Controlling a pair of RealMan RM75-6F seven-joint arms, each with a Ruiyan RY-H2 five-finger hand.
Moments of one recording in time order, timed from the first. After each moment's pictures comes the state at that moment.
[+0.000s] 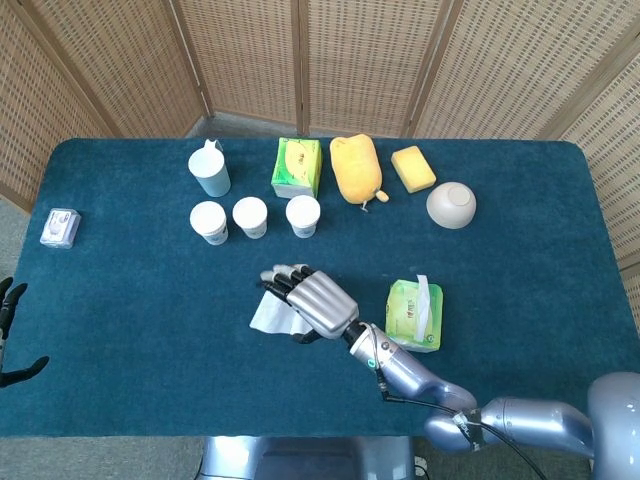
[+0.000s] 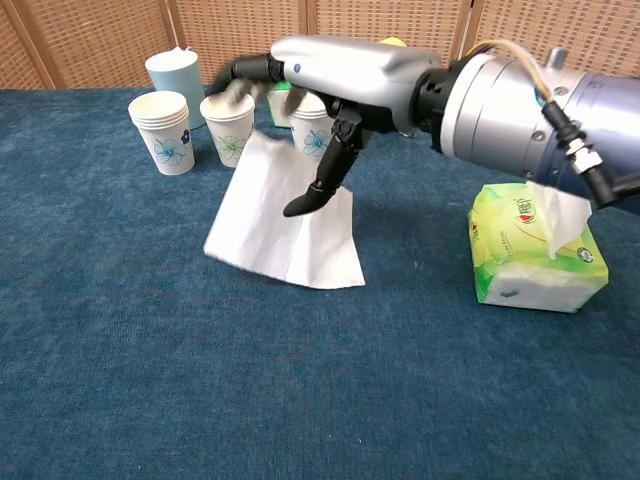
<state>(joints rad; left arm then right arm) -0.04 -1.00 -0.03 -1.77 1.40 1.48 0.15 0.87 -1.55 0.27 -1.70 -1.34 0.90 -0.27</state>
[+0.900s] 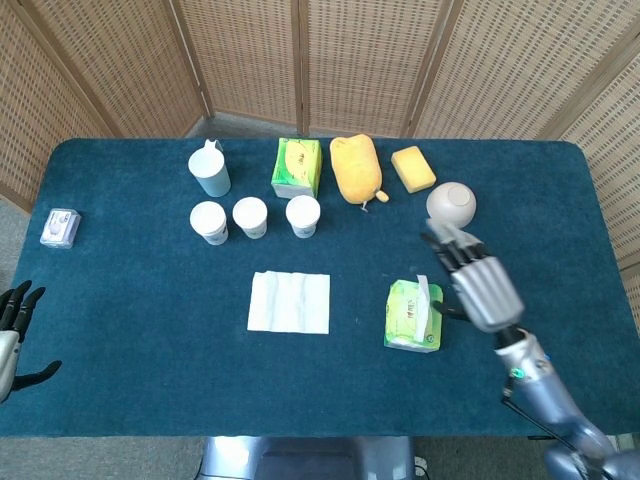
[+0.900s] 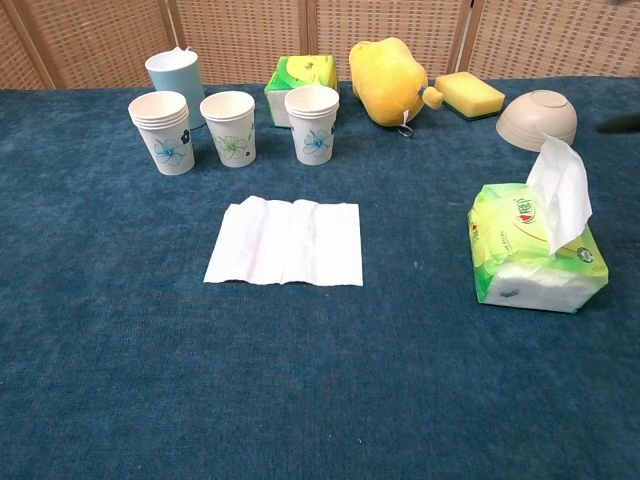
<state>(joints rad) -0.04 -1.01 -0.01 -1.79 1.46 1.48 0.18 0.48 -1.19 0.08 -1.64 -1.52 1.36 -0.11</state>
